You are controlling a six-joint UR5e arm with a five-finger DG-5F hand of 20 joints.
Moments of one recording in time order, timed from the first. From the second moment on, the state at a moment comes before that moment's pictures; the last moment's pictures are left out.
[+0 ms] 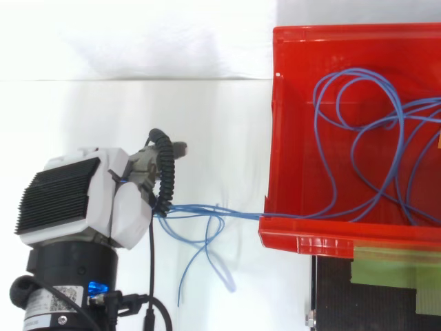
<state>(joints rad) -0.02 -2.12 -1.23 -3.15 -1.68 -1.76</state>
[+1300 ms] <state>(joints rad) 0.06 -2.09 -1.23 -3.24 -1.67 -0.72</state>
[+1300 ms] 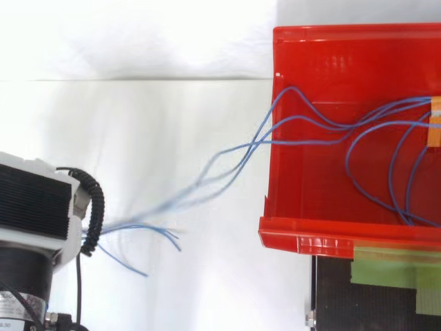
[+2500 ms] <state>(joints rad) 0.06 -2.09 -1.23 -3.44 -1.68 -0.42</state>
